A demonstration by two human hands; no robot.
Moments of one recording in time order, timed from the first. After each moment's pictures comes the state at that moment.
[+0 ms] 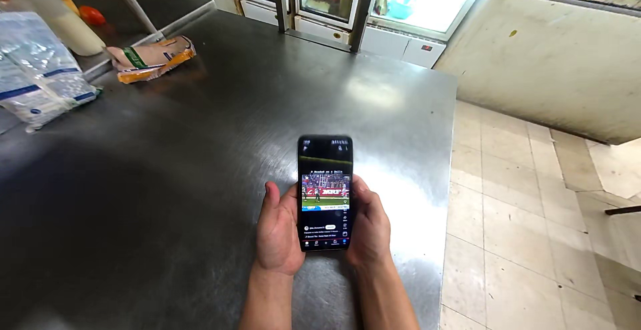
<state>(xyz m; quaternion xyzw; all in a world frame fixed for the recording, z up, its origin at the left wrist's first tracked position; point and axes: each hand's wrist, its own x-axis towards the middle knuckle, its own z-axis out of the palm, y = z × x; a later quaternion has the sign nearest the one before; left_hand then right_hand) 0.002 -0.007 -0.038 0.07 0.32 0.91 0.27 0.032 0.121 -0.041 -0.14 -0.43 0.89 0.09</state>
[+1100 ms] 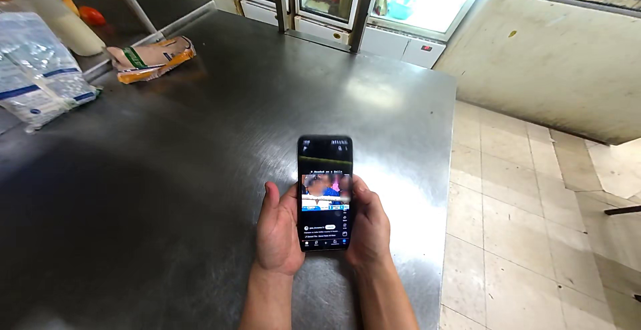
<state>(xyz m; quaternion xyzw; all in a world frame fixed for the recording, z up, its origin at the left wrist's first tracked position) 0.002 -0.007 -0.037 0.07 0.32 0.91 0.27 0.032 0.122 -0.041 -0.14 -0.43 0.89 0.09</state>
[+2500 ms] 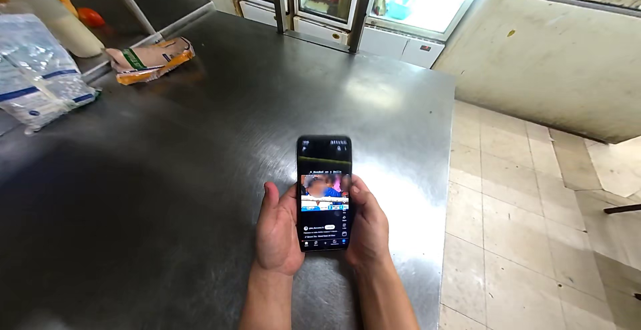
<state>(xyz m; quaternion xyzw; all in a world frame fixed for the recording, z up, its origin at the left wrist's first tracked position) 0.001 -0.007 -0.038 0.07 0.32 0.90 0.27 0.032 0.122 -0.039 -0.15 -0.43 0.89 0.09</state>
